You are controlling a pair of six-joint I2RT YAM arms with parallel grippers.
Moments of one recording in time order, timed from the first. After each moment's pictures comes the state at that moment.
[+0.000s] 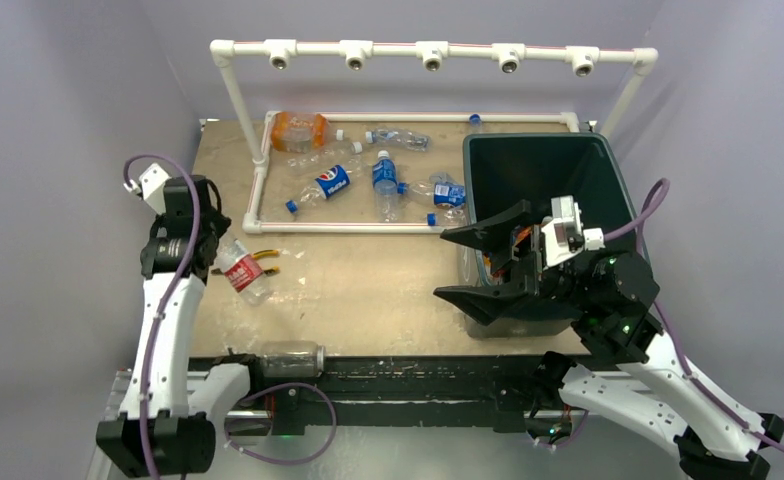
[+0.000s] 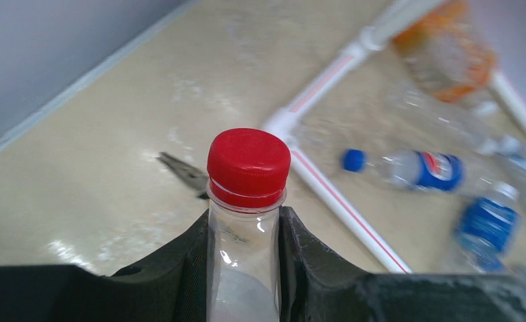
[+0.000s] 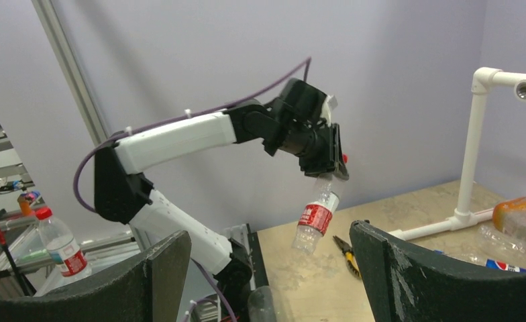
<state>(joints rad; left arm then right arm) 0.09 1.00 1.05 -0.76 -0.46 -0.67 0.86 0.63 0.92 0.12 -0.46 0.32</state>
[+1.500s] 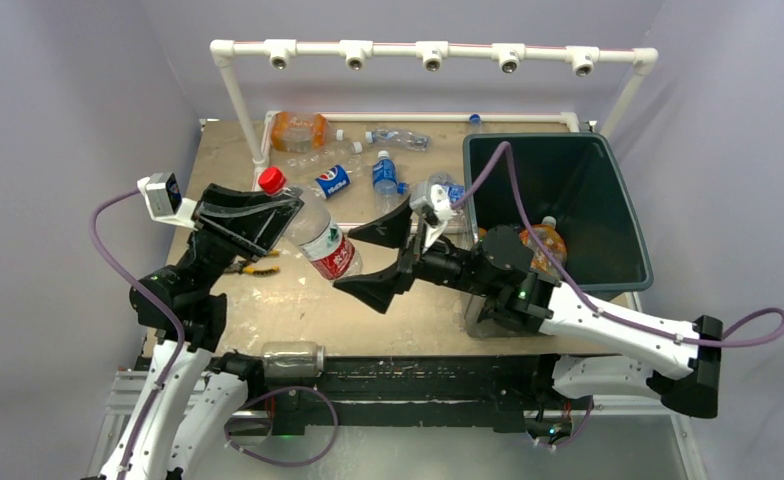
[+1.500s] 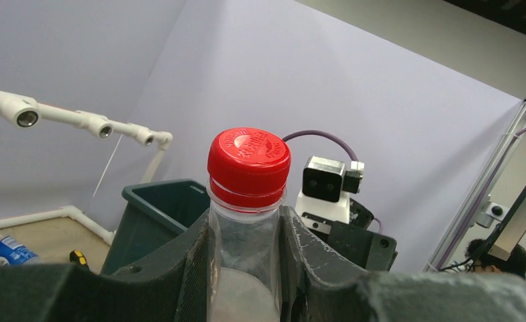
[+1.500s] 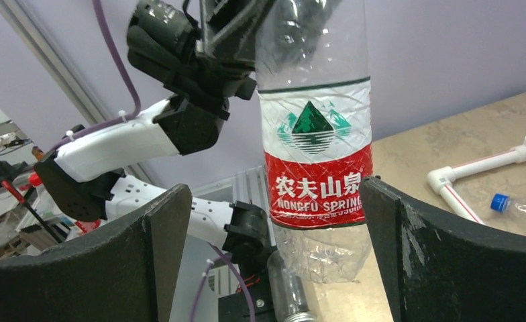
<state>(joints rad) -0.22 0.61 0.72 0.69 0.55 -1.13 1.13 1.07 1.00 0.34 -0.21 0.30</state>
